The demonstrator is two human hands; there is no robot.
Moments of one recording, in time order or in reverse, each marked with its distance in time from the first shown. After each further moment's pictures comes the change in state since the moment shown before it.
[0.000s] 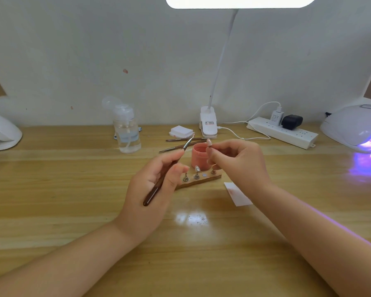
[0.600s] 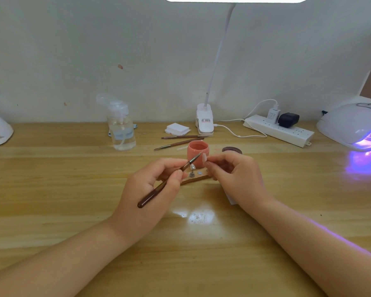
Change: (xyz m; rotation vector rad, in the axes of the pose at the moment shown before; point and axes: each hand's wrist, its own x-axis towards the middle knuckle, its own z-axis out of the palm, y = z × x) left_hand -0.001 -0.002 0.001 0.094 -0.063 -0.017; right_hand -0.018 0.019 -0.005 -0.182 -0.040 -0.065
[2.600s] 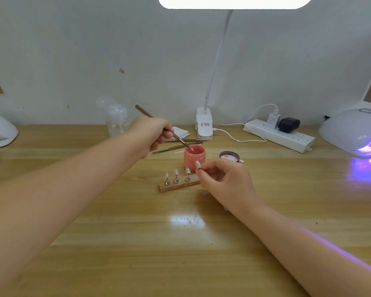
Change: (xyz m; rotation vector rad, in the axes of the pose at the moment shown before) left_hand 0.144 -0.016 -0.006 -0.006 0.133 -0.784; right_hand -0.001 0.005 0.004 -0.014 -0.022 0.009
